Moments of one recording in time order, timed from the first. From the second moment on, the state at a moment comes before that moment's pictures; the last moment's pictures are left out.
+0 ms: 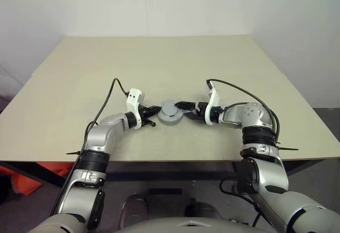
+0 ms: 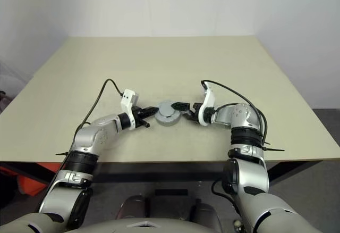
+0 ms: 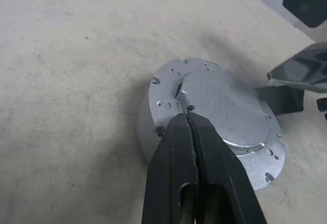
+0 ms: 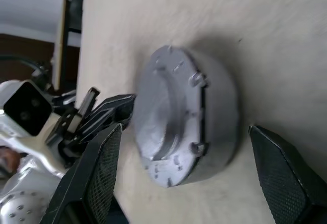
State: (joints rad) left arm -0.47 0.22 -0.01 0.26 -0.37 0.62 -0.66; right arm -0.74 -0.12 -0.41 0.47 0.58 1.37 0.39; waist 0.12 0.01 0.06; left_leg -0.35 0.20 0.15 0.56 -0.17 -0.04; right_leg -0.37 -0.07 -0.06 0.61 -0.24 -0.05
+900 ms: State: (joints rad) left arm -0.46 0.23 0.01 0.26 -0.35 0.61 -0.64; right arm -0.82 0.03 -0.46 0.73 0.58 1.06 0.29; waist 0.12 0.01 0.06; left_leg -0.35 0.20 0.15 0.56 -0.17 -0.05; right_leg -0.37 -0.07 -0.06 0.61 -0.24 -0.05
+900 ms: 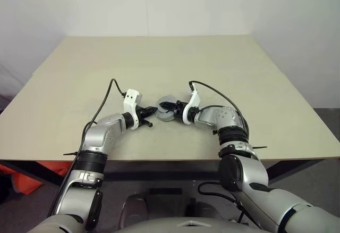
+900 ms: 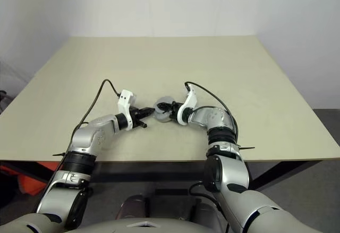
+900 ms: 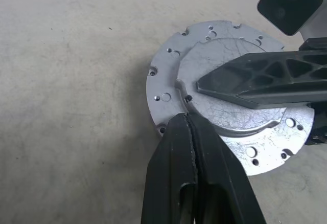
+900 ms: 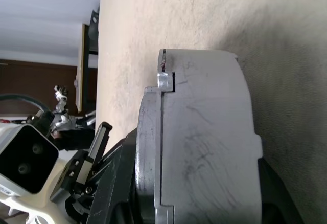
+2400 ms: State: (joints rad) left arm -0.43 0.07 0.54 0.14 -1.44 0.97 -0.17; right arm -1.00 0.12 -0.61 0.69 0.96 1.33 0.13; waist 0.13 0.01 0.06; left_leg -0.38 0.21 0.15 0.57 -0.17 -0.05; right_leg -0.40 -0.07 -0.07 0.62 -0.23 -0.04
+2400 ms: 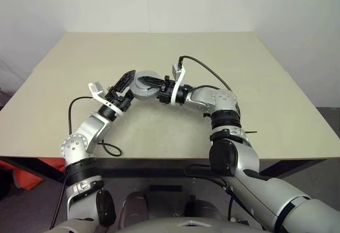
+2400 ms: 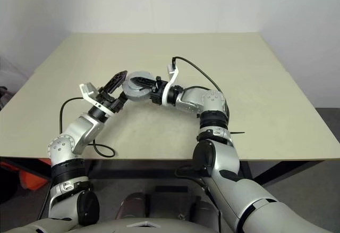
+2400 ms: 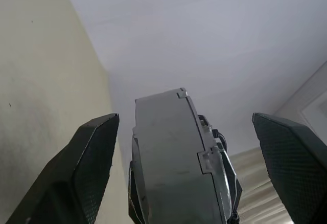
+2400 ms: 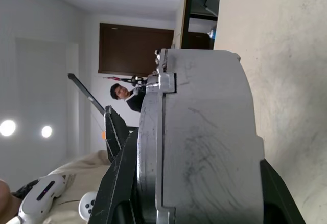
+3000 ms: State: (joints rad) left arm -0.46 0.07 0.49 0.19 -1.42 0.93 -0.18; right arm -0.98 0.12 -0.59 0.65 0.96 1.31 0.13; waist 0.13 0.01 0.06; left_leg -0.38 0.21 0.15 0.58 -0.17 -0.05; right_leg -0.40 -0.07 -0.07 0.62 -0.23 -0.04
